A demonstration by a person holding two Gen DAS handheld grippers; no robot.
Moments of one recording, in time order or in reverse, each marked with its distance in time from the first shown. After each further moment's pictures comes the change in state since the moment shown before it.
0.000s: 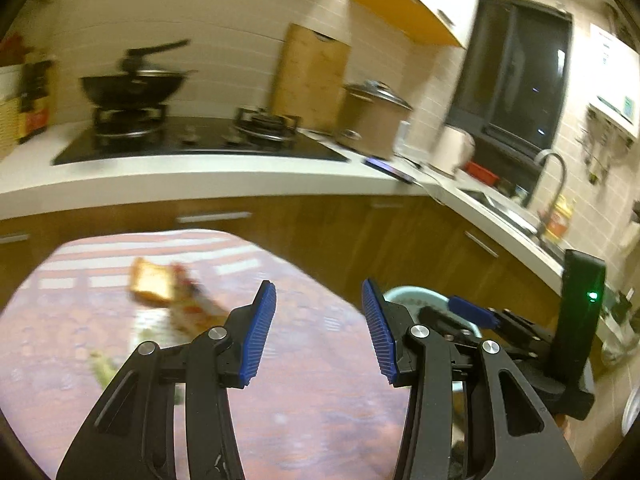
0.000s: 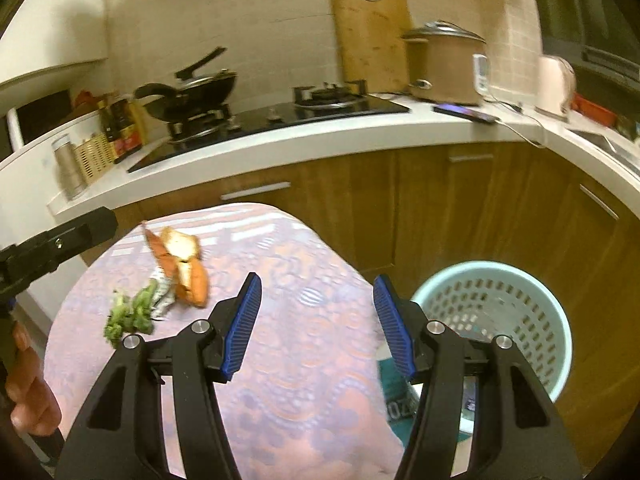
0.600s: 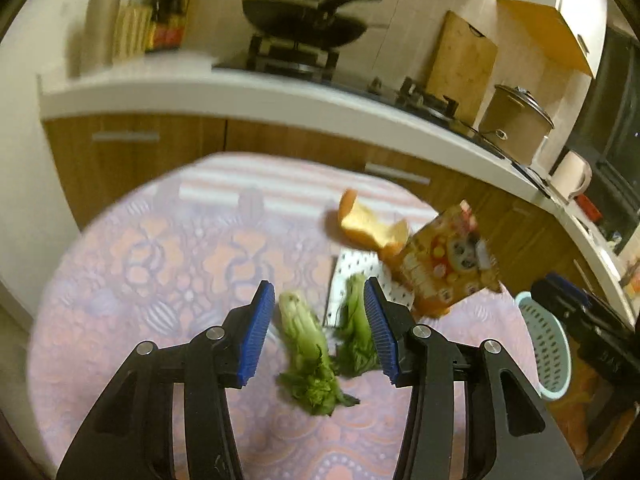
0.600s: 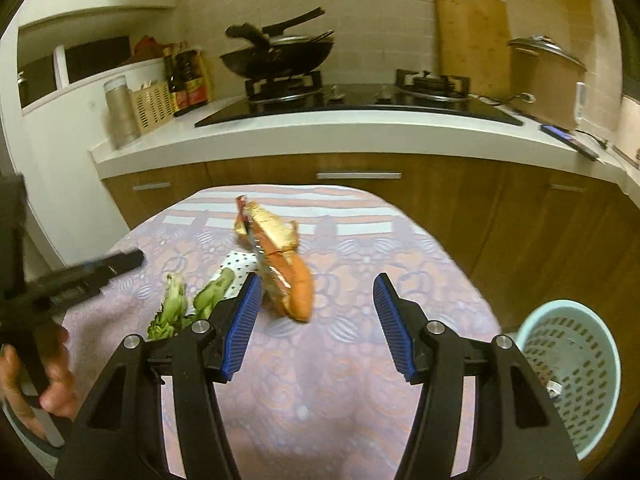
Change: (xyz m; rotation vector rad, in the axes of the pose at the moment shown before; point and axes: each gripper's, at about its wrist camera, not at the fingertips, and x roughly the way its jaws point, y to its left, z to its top) left arm -0.002 0.164 -0.049 -0.261 0.115 0.302; right arm 0.070 0.113 0.003 -0.163 0.088 0.158
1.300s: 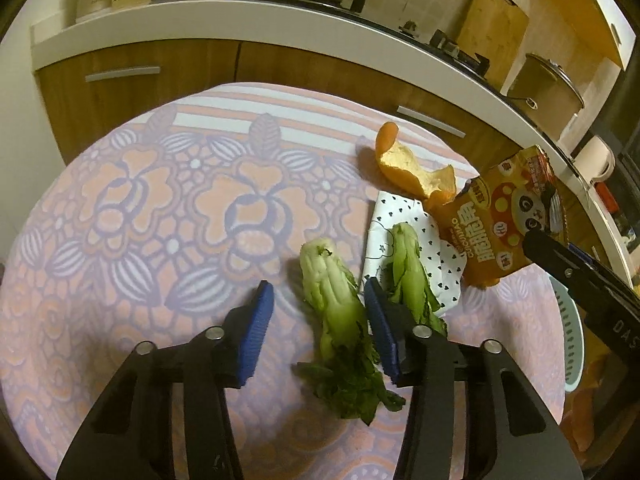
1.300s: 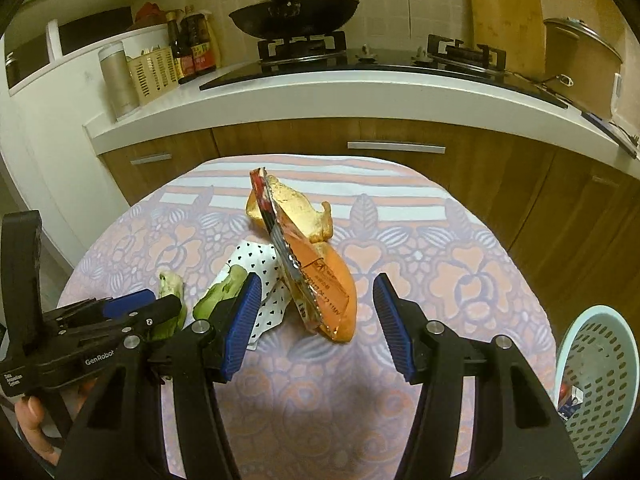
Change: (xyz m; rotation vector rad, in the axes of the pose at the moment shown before) left arm 0.046 0.011 -0.018 -0.035 0.152 0.050; right arm 0.065 0.023 0.007 -0.029 0.105 0.024
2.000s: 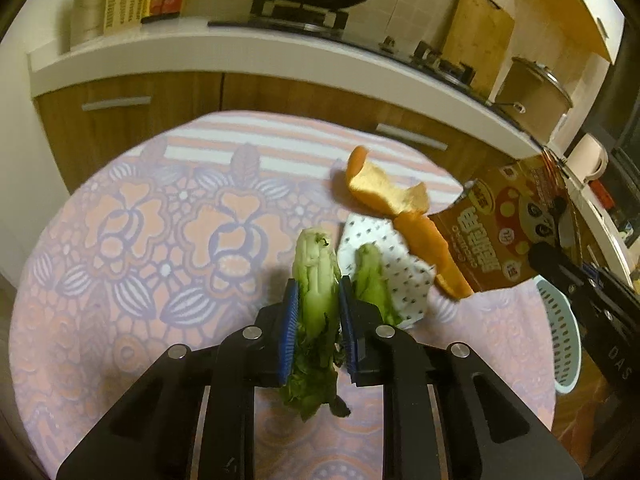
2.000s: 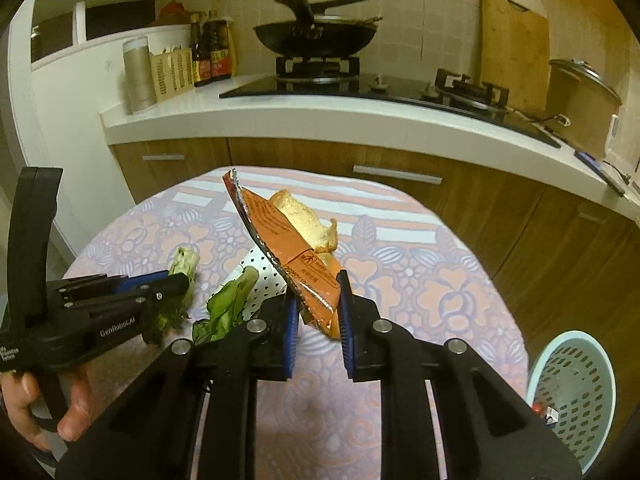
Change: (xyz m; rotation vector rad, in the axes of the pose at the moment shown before) left arm -0.023 -0.026 0.008 0.038 -0.063 -0.001; right arm -0.045 0.011 -0.004 -0.080 -0.083 -0.033
